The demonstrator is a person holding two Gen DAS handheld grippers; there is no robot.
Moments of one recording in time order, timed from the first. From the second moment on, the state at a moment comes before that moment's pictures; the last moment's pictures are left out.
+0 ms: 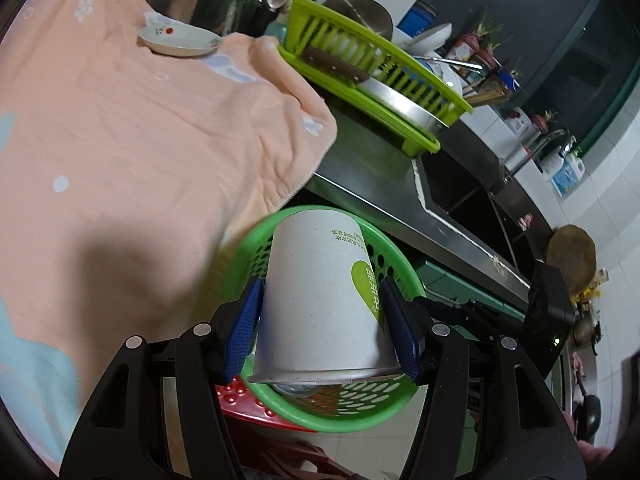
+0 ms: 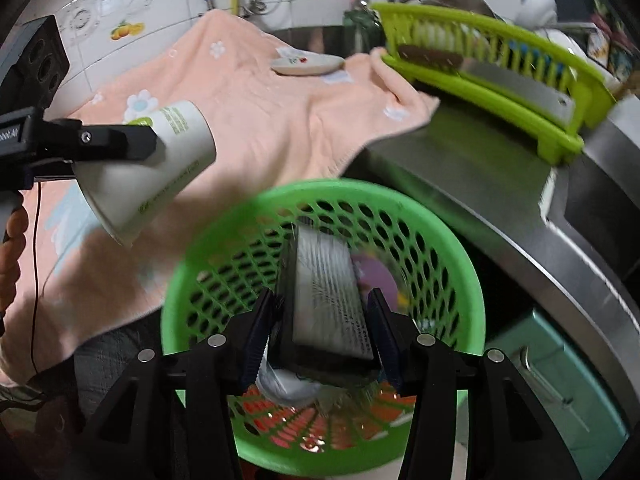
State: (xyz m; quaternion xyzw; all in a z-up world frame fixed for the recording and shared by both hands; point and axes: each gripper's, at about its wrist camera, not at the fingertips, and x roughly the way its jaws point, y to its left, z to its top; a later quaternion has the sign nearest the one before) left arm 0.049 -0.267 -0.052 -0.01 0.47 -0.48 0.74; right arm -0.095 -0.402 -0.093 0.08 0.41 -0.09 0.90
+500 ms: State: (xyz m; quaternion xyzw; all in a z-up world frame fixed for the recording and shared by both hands) left arm 0.036 -0.282 -0.055 0.00 0.47 -0.49 0.74; right arm -0.112 -0.408 -0.088 0.09 0.39 -0.10 0.91
